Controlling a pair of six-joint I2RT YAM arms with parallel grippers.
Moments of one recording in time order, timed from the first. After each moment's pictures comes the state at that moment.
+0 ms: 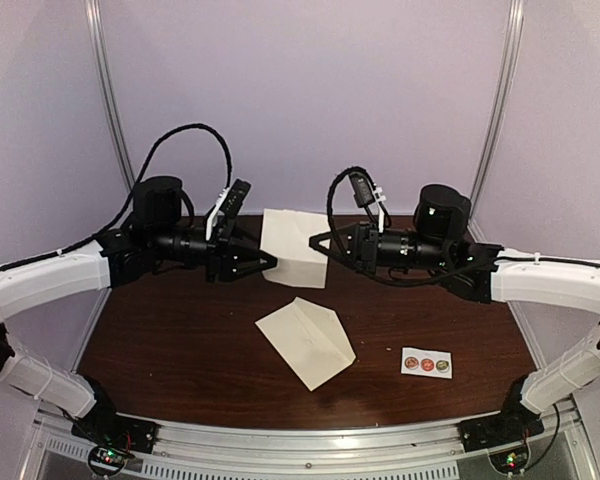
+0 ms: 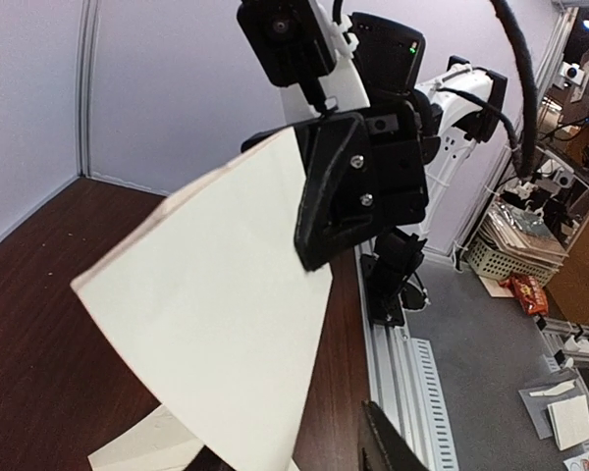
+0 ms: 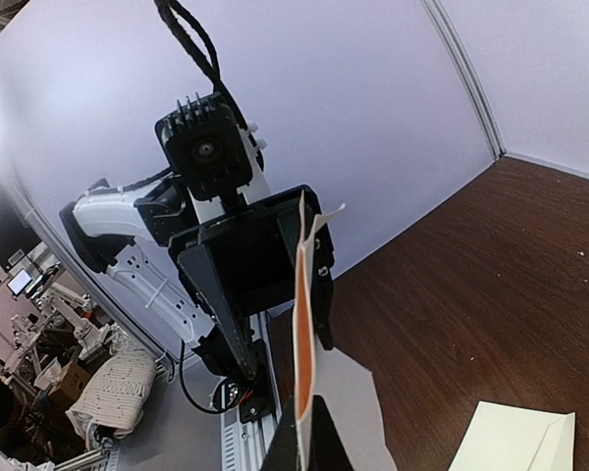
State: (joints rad) left arm -0.70 1.31 1.00 0.07 0.87 -0.07; right arm 0.85 1.35 0.98 0.36 -0.54 0.55
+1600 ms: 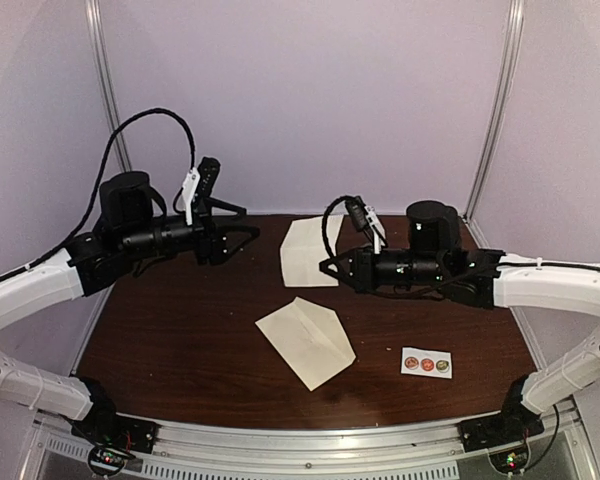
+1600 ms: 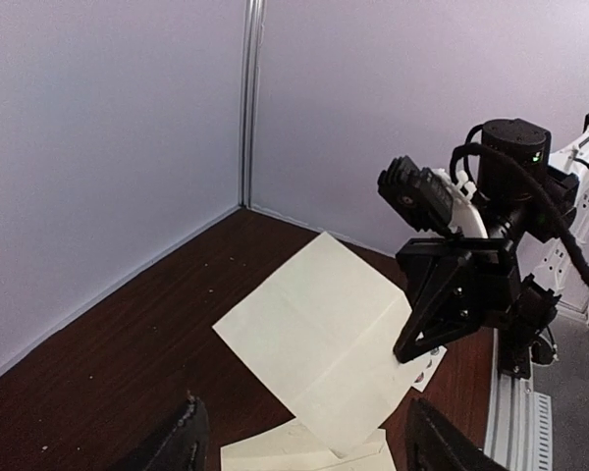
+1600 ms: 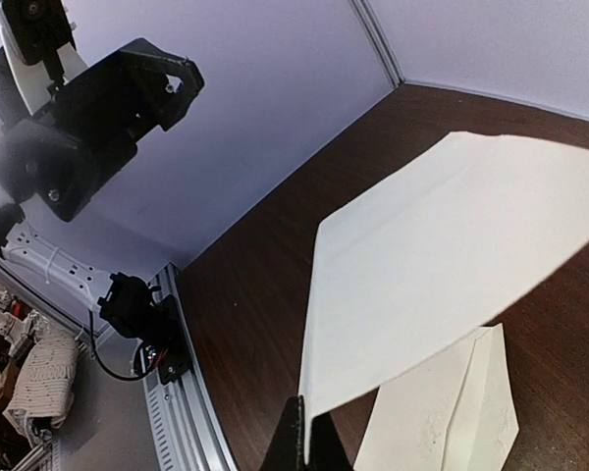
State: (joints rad) left arm -0.70 1.15 0.96 0.06 0.44 -0.04; right arm 0.87 1.34 0.94 0.15 -0.36 0.46
